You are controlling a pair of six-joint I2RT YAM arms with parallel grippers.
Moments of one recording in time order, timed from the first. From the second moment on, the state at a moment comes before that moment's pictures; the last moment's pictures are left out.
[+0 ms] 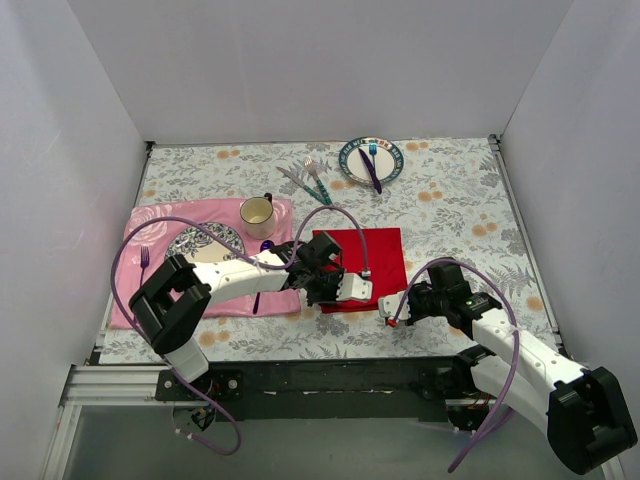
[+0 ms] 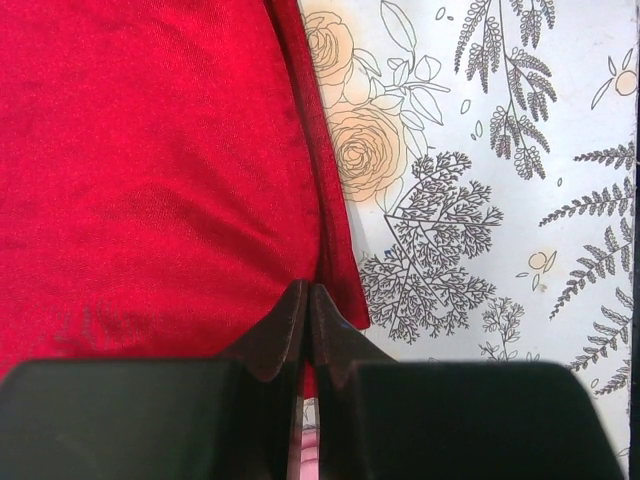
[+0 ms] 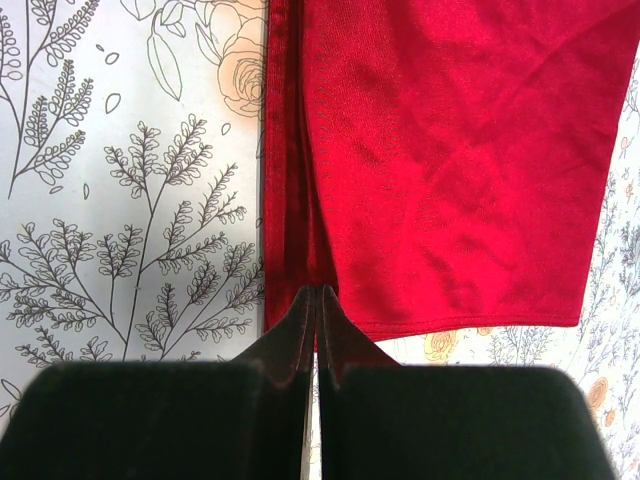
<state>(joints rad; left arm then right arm) -0.92 1.66 1.01 -0.42 0.37 0.76 0.46 0.88 0.33 -0.35 -0.49 -1.31</state>
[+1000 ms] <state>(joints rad) -0.91 1.64 1.01 -0.45 0.36 0.75 0.46 0.82 0.32 -0.36 -0.45 -1.29</state>
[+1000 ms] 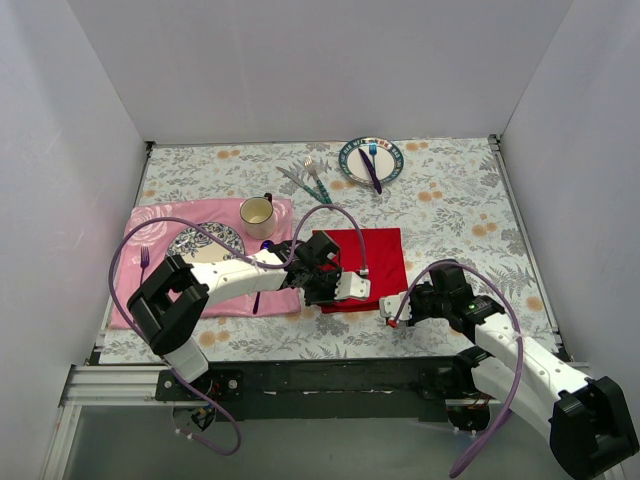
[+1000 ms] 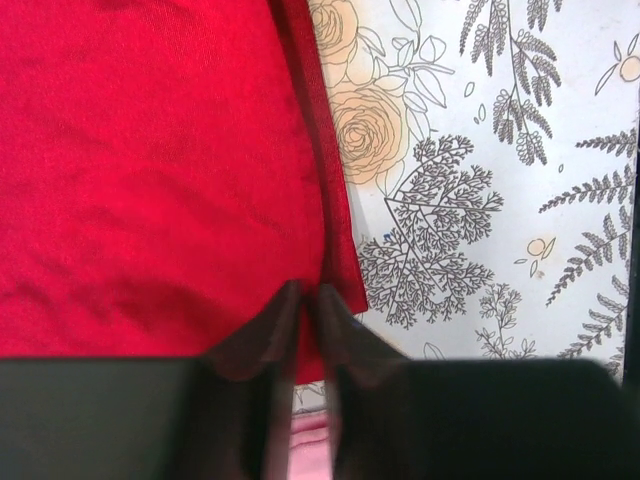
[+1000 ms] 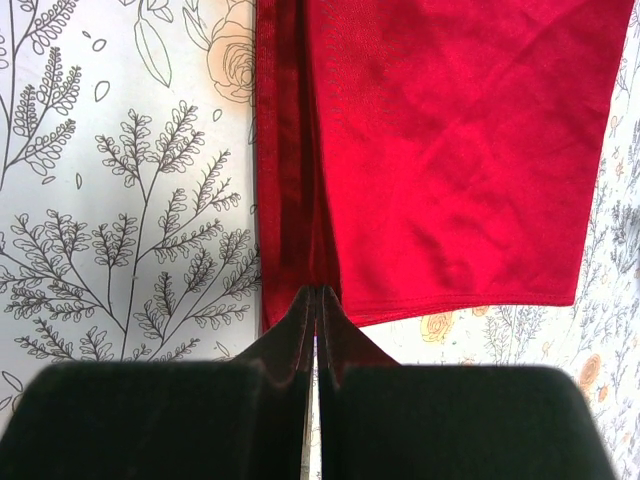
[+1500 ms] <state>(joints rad) -0.90 1.64 1.01 -0.30 0.36 0.60 0.46 0.82 0.32 -0.35 -0.45 -1.24</state>
